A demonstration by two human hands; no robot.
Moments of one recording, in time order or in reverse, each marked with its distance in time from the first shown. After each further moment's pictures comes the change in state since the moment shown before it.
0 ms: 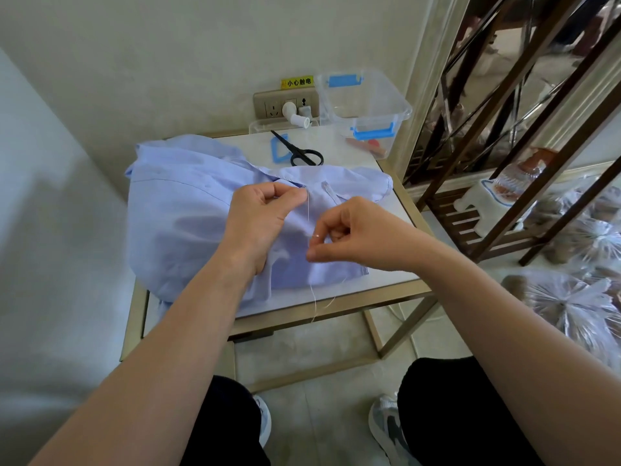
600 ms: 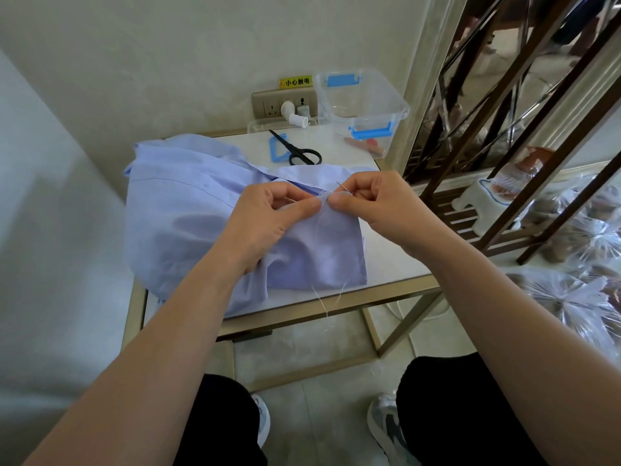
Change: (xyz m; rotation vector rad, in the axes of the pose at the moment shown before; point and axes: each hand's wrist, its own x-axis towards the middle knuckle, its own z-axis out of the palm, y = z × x) left_hand -0.001 -0.001 -0.006 0.054 -0.221 0.061; right_hand 0.008 0.021 -0.017 0.213 0.326 0.098
